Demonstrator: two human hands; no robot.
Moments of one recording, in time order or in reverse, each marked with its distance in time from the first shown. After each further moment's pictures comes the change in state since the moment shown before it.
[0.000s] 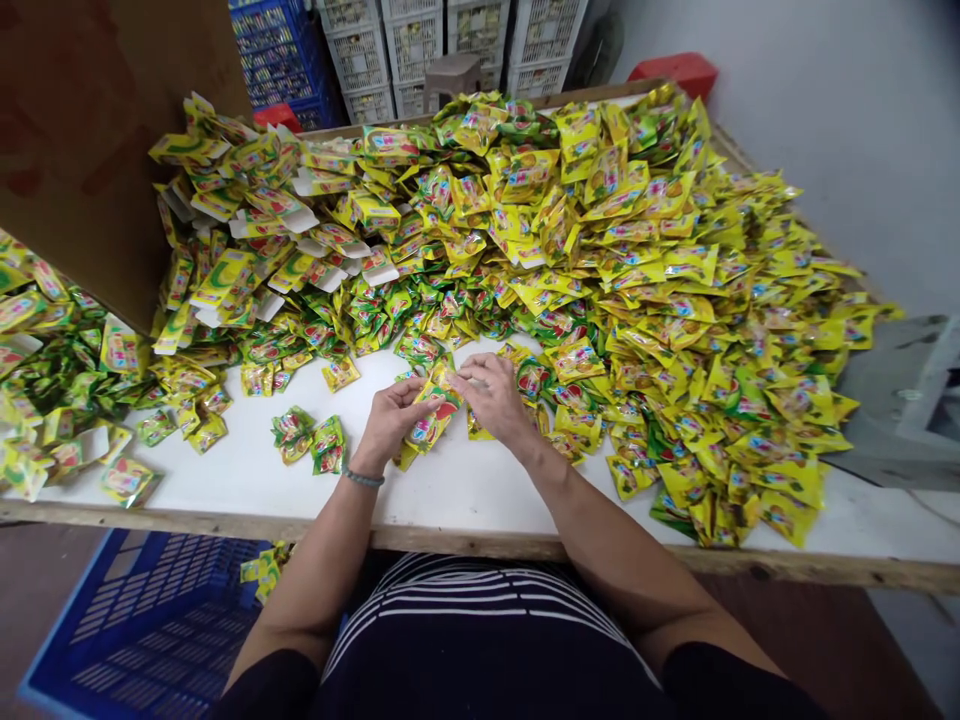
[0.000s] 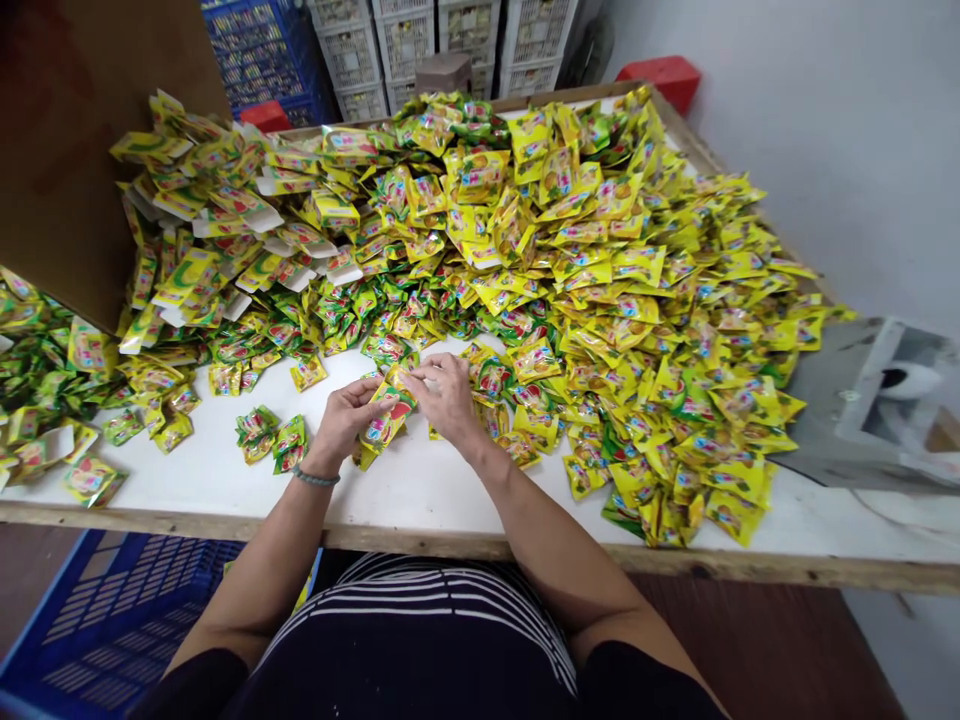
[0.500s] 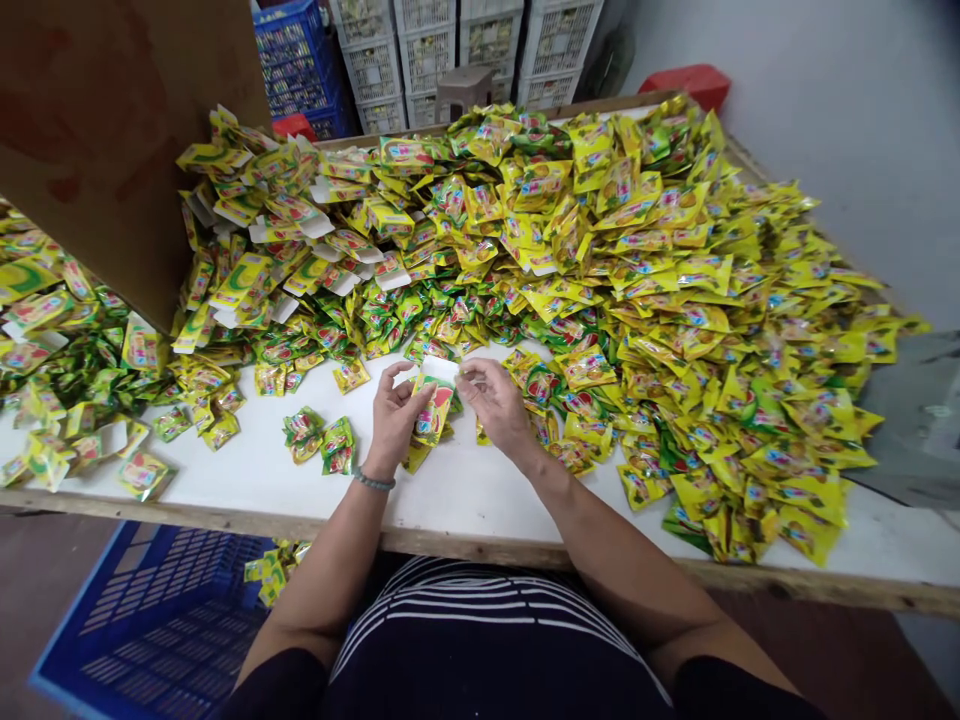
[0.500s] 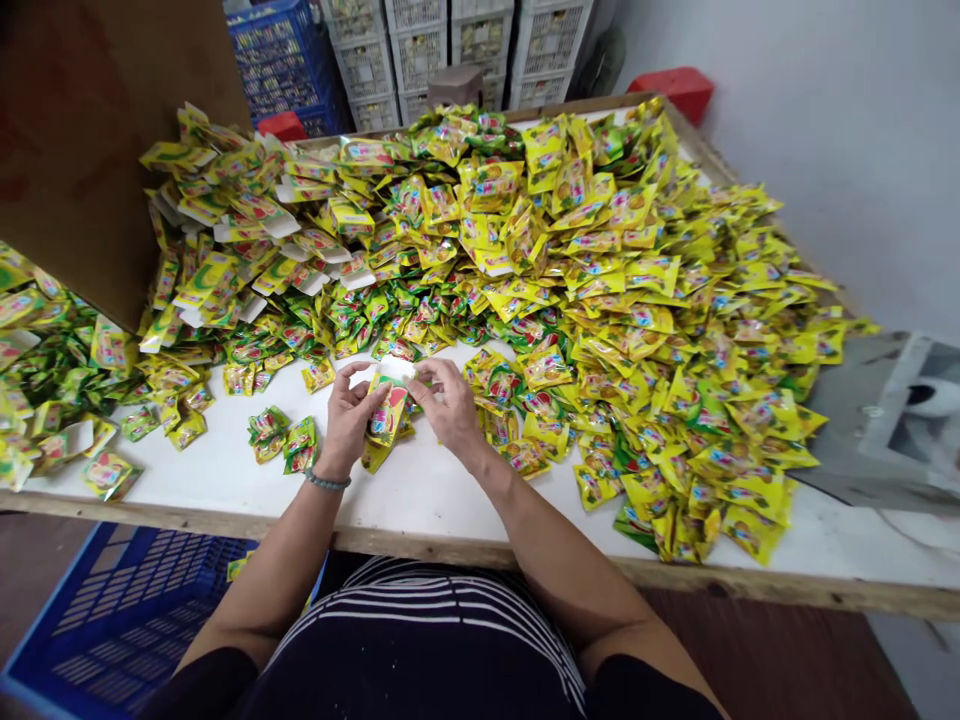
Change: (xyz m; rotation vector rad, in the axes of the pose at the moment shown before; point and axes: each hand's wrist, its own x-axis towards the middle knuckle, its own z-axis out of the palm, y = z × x) left_hand -0.002 0.001 0.003 0.056 0.167 0.263; right_hand -0.008 -0.021 0.010 0.358 0.007 0.098
